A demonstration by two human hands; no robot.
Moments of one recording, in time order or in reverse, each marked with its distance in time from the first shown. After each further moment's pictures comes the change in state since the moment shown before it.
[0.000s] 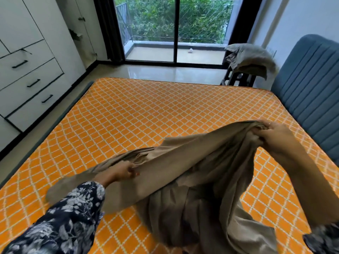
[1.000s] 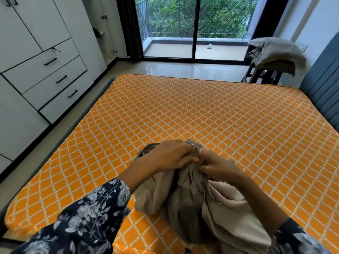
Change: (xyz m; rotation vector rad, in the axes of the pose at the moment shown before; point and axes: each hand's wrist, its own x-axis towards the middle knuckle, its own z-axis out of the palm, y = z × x) left_hand -0.062 0.108 -0.067 0.111 0.401 0.635; right_hand -0.027 0.079 0.154 -0.590 -0.772 -0.222
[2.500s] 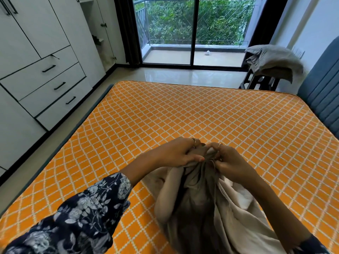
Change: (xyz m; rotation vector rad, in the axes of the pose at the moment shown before) left_hand 0.038 -0.014 -0.025 -0.337 -0.067 -0.007; right_hand 0.003 -0.011 -0.041 0.004 0.327 -0.131
